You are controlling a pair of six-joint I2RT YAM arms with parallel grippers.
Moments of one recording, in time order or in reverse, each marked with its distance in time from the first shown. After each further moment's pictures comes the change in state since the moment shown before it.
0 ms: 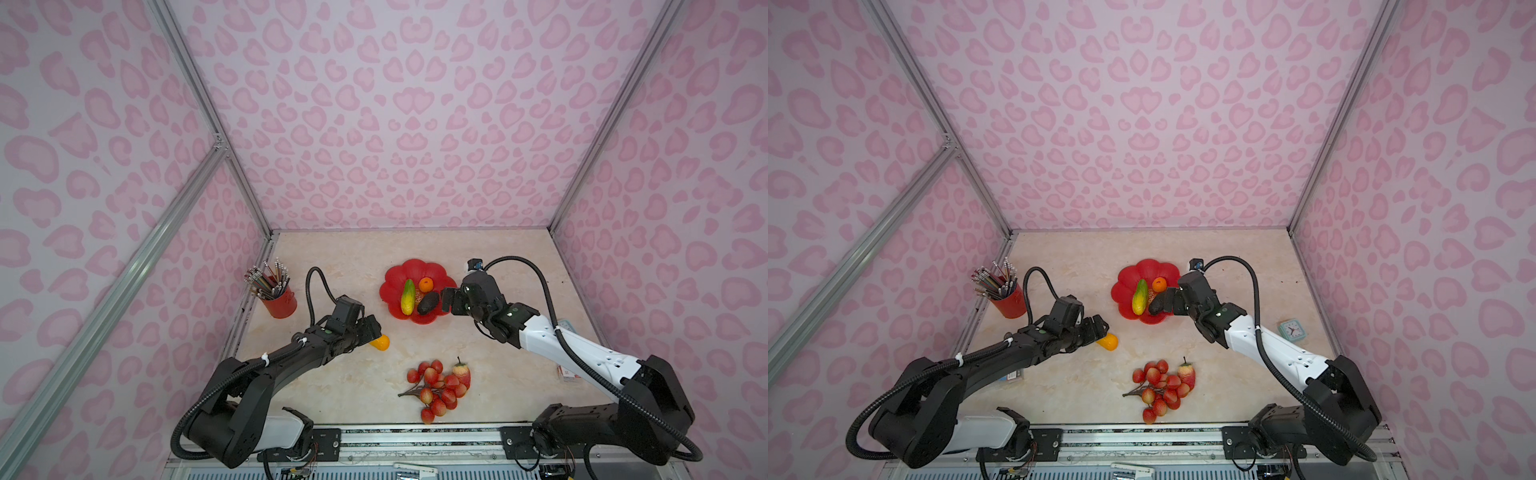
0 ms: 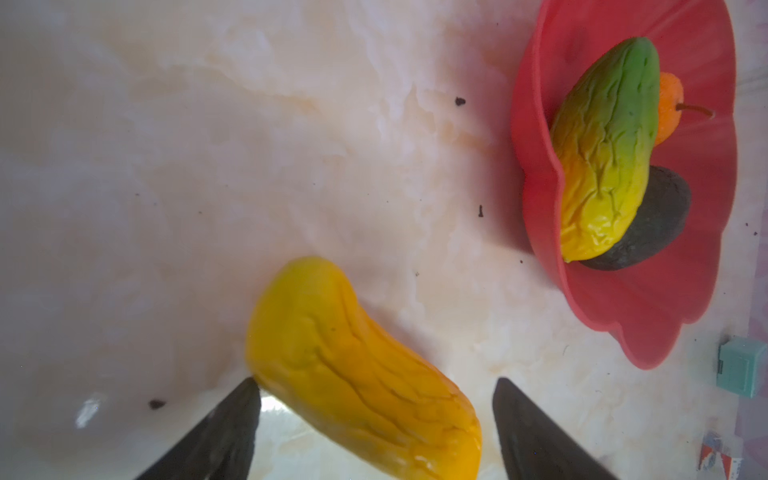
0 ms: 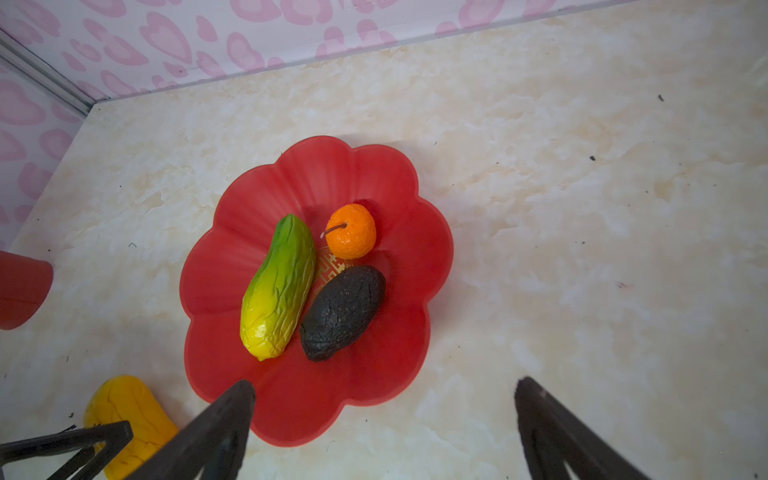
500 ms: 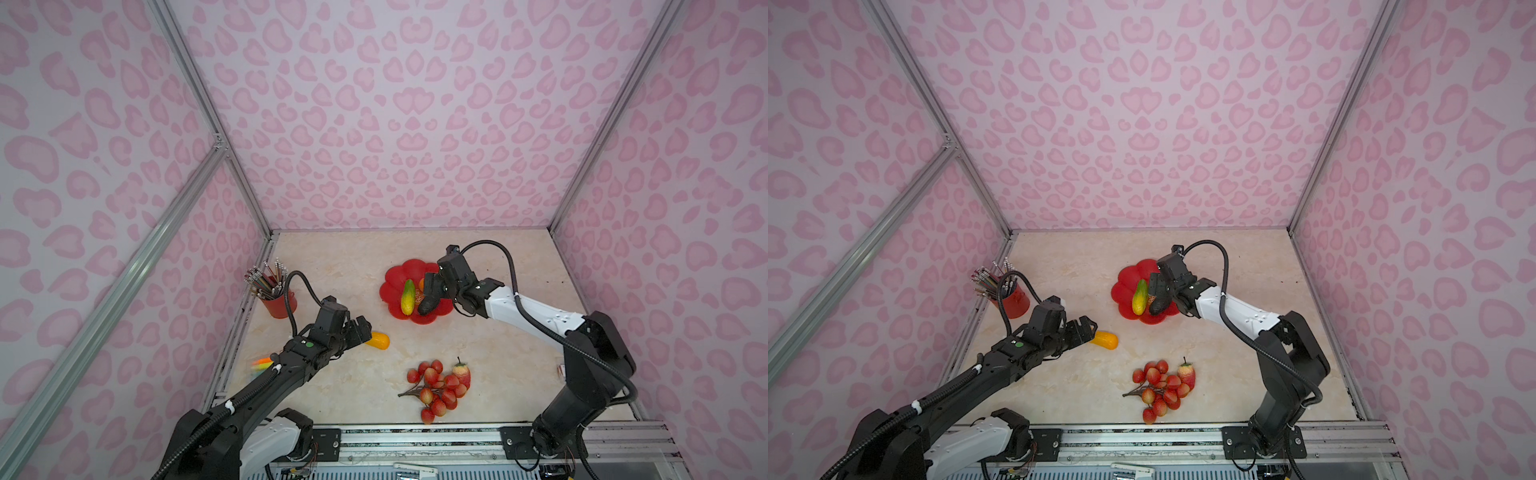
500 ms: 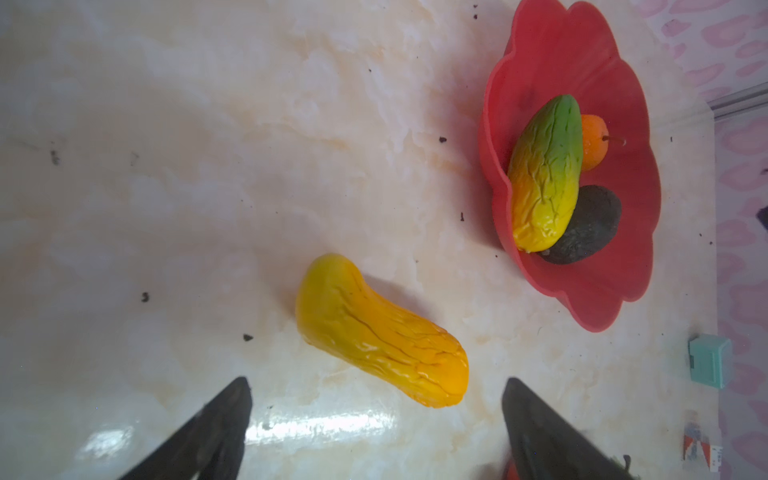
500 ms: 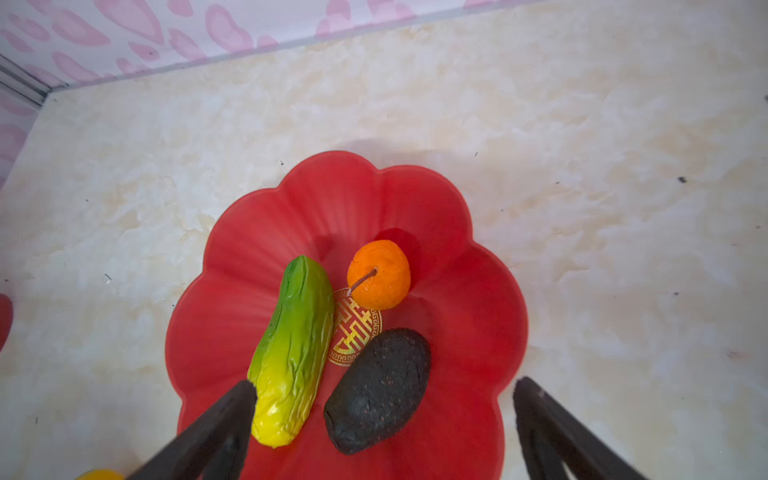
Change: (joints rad) left arm 0.040 -0.278 -0.056 -0.140 -0.026 0.035; right arm -0.001 0.299 0.261 -0.013 -0.021 0.014
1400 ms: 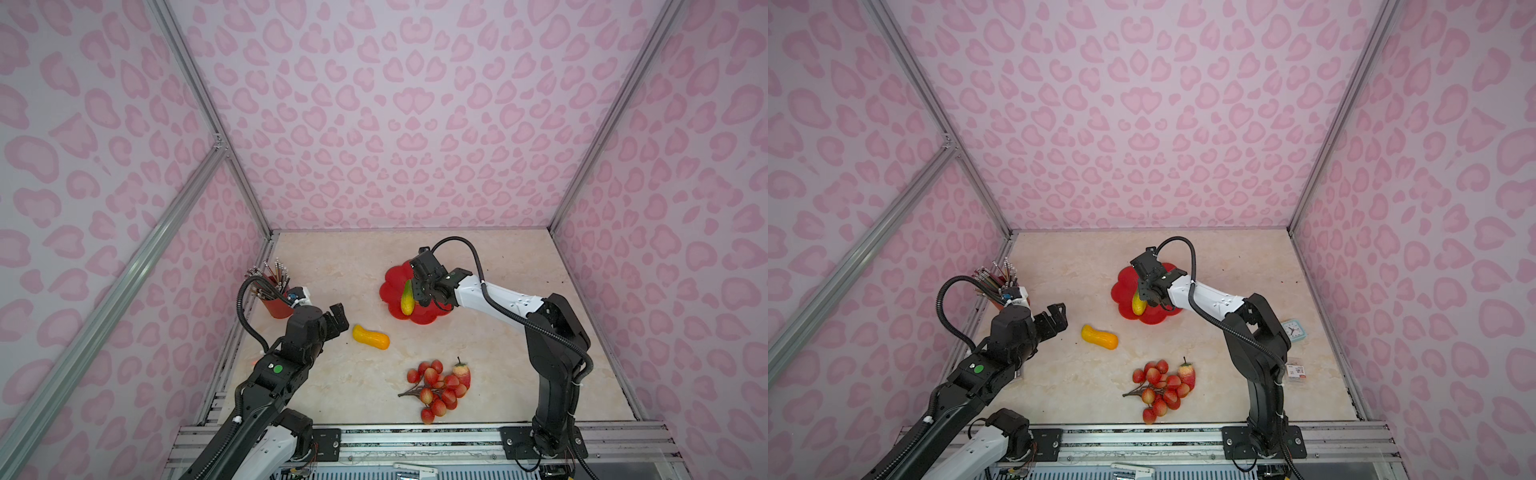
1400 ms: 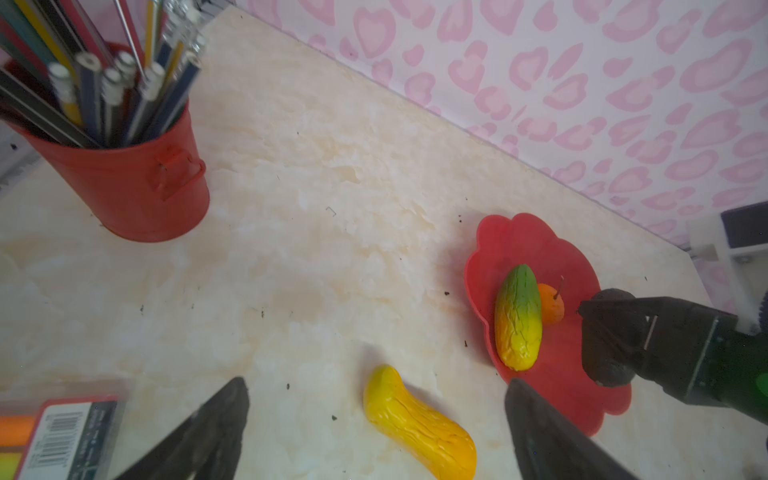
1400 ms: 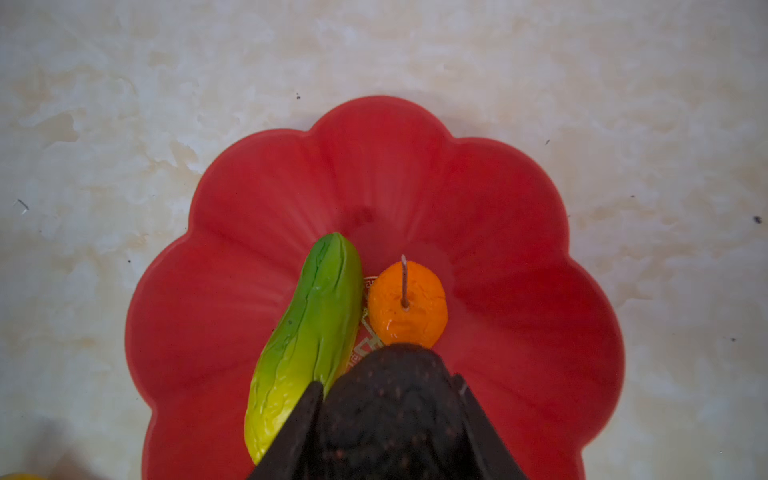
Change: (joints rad) left arm 0.048 -0.366 0.053 -0.144 -0.307 0.121; right arm 0.075 0.312 0.307 -0.211 0.036 -0.098
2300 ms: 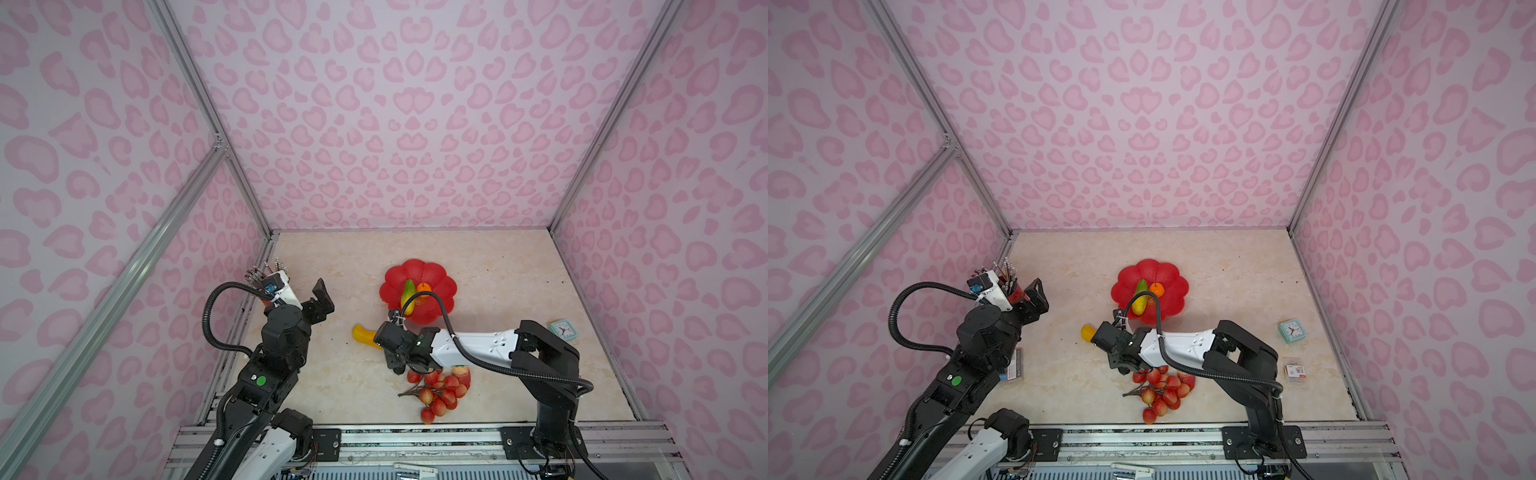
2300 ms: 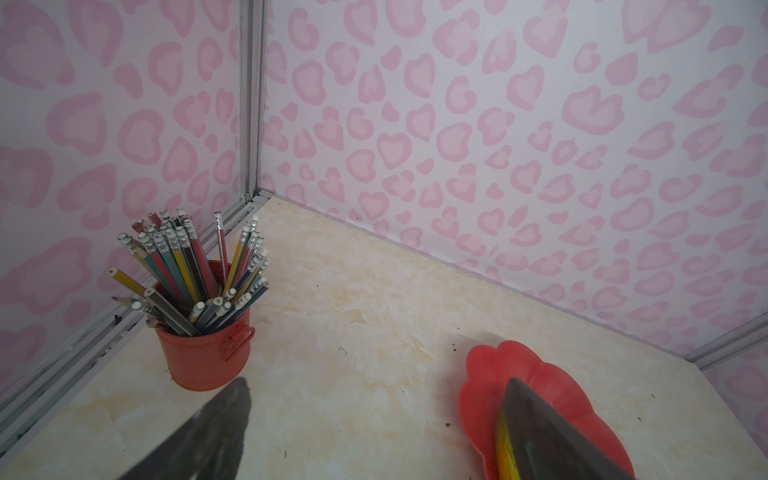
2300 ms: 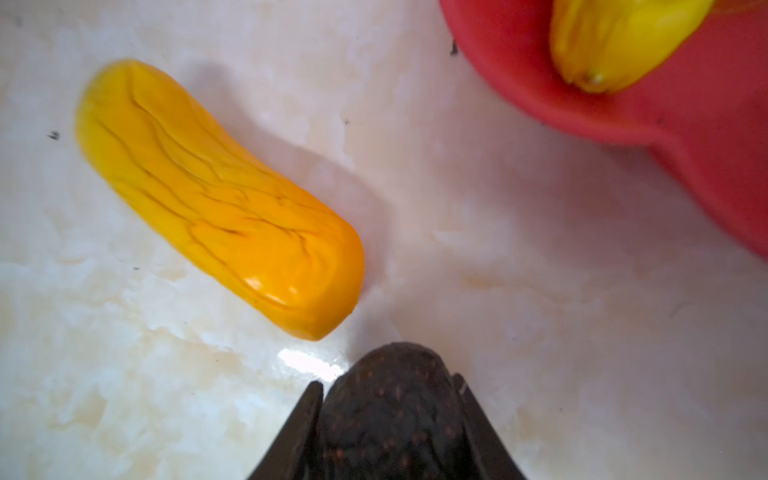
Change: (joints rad) left arm 0.000 -0.113 0.109 0.147 -0.235 0.215; right arm 0.423 -0.072 -0.240 0.035 0.002 0.338
